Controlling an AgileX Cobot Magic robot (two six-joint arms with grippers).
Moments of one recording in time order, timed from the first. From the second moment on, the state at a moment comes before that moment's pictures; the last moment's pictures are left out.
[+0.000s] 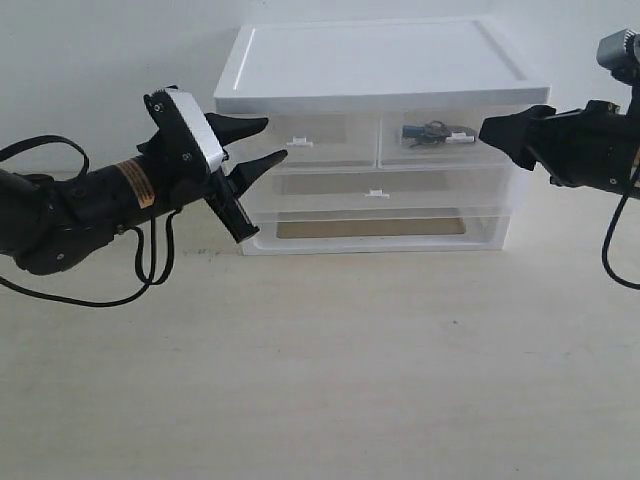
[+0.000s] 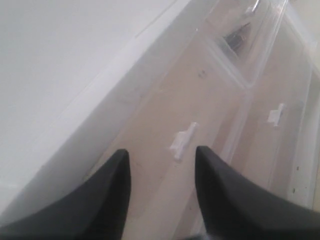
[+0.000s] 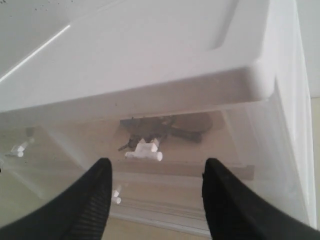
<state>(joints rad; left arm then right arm) -0.27 2.03 -1.05 0.71 -0.99 0.30 -0.02 1.70 -0.82 -0.89 -0.76 1.07</state>
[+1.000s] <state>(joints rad) -0.28 2.07 -1.08 0.74 -0.97 0.31 0.04 1.88 -0.97 -0.95 -0.78 1.31</state>
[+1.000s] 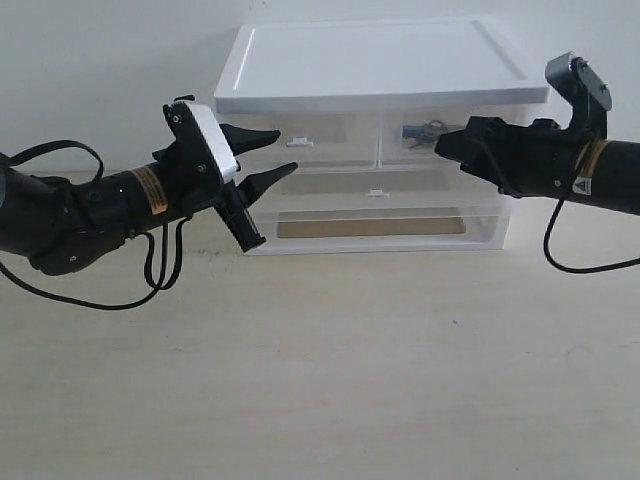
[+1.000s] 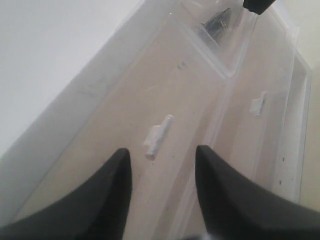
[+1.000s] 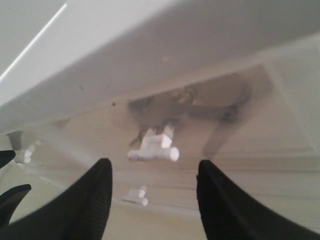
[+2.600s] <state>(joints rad) -0.28 2.07 -1.09 0.75 -0.97 0.30 -0.01 1.90 -0.98 -0.99 -0.89 1.37</state>
